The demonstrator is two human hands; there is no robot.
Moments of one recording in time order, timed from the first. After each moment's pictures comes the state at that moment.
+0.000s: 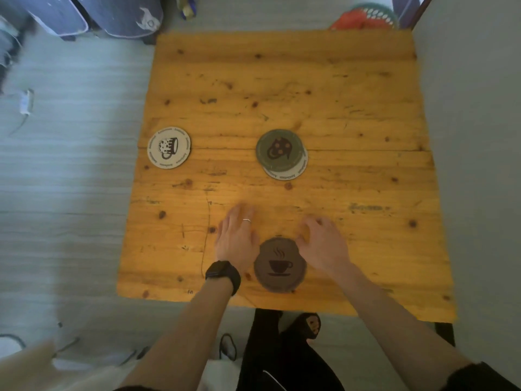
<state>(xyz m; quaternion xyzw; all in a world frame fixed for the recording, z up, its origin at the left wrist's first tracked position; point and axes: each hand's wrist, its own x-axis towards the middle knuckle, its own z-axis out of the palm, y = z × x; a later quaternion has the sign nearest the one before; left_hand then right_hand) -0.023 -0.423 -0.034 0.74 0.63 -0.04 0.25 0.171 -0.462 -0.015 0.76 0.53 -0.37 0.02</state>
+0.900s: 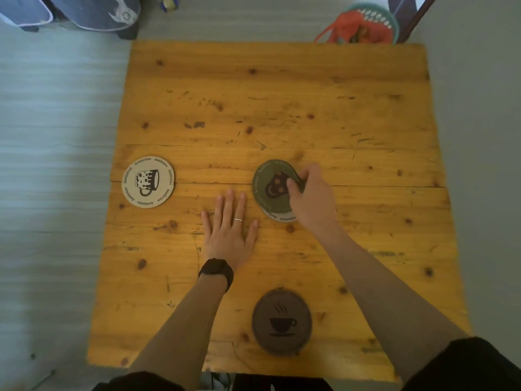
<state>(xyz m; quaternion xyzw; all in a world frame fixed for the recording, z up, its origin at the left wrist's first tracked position) -0.013 -0.311 -0.085 0.77 0.61 -0.03 0.19 0.178 -0.284 -0.020 0.82 0.46 -0.27 -0.21</state>
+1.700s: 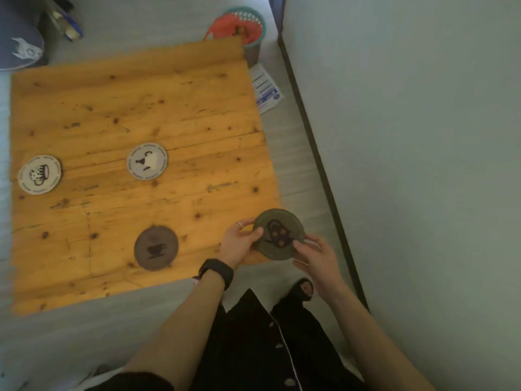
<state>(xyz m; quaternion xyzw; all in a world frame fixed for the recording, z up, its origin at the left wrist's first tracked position) 0.260 -0.581 0.081 0.35 0.58 0.06 0.73 0.400 -0.706 0.088 0.70 -0.03 -0.54 -0.47</state>
